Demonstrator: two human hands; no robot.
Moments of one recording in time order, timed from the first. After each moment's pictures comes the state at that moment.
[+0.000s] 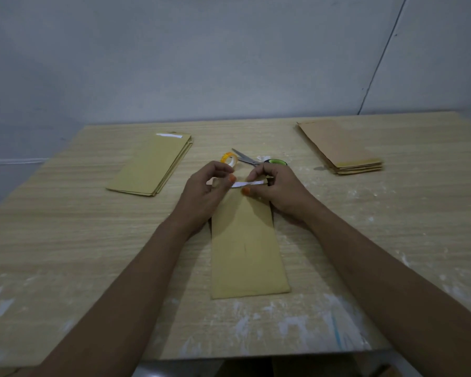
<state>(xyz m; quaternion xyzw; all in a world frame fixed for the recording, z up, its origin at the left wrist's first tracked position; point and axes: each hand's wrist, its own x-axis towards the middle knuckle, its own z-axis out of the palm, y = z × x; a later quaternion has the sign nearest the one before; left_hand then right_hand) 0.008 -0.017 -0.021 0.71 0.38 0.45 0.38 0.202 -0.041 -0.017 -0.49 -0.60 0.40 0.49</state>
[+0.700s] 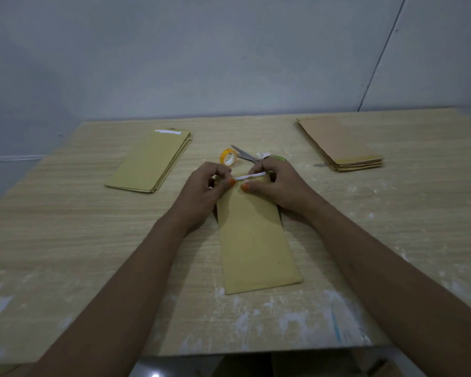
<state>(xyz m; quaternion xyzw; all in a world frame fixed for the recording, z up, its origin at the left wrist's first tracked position) 0.006 -0.012 -0.021 0.74 0.39 0.41 0.37 0.204 -0.046 -0.010 -0.50 -0.63 0.38 0.47</state>
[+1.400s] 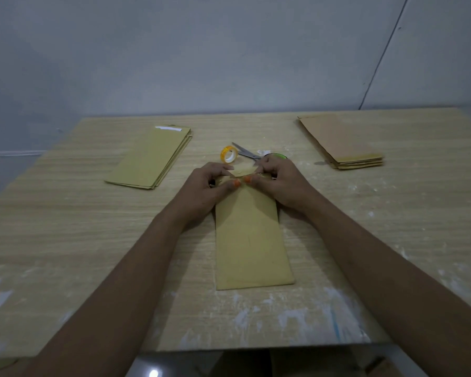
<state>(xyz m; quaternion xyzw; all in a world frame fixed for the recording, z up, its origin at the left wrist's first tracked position) 0.003 -0.007 -0.027 0.72 0.38 0.39 0.42 0.208 -0.038 -0.019 -0.50 -0.65 0.33 0.46</state>
